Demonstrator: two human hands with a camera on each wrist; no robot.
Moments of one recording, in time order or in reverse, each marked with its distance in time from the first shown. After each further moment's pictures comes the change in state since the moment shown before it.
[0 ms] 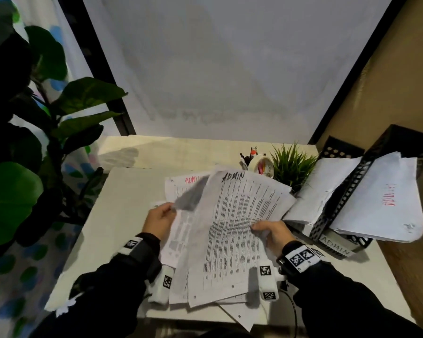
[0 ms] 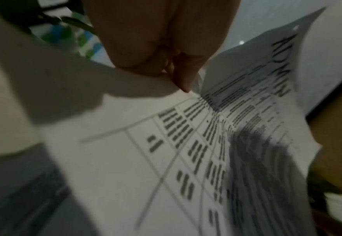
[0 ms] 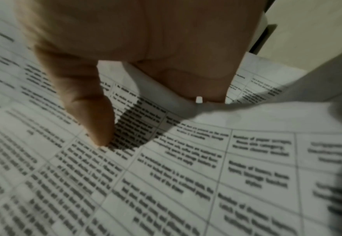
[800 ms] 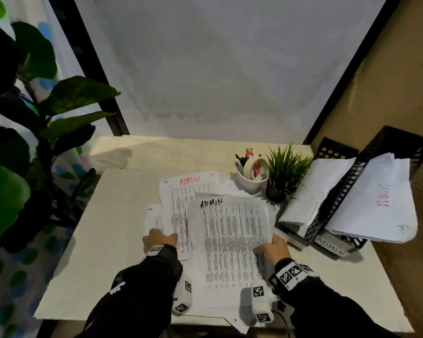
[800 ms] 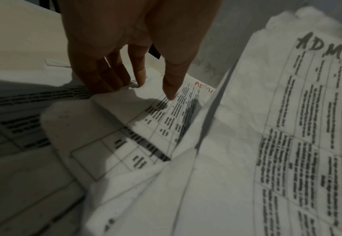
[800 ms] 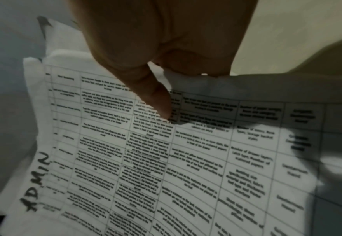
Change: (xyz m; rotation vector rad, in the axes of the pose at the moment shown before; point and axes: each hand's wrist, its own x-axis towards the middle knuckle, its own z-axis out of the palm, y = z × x) left_hand 0.014 -0.059 0.029 0.502 0.167 -0.567; right_hand 0.002 0.032 -0.021 -0.461 0.288 0.053
